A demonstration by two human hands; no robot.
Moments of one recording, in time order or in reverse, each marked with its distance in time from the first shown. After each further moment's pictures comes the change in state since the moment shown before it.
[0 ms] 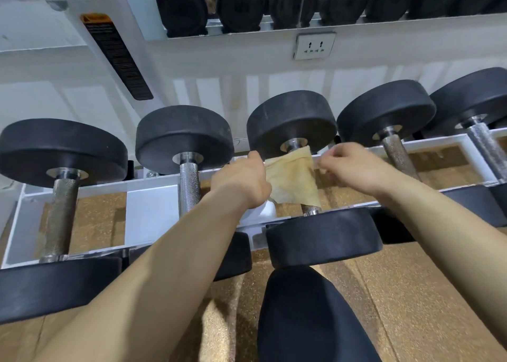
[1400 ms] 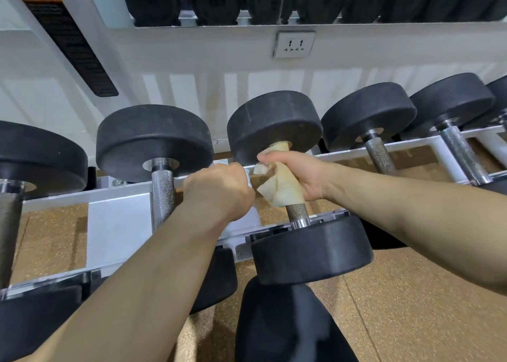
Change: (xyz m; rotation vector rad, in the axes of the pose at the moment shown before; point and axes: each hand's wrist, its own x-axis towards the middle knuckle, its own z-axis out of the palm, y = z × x) left_hand -0.005 0.001 -0.012 0.135 -0.027 -0.025; right_hand 0.060 -0.010 0.051 0.837 -0.516 0.395
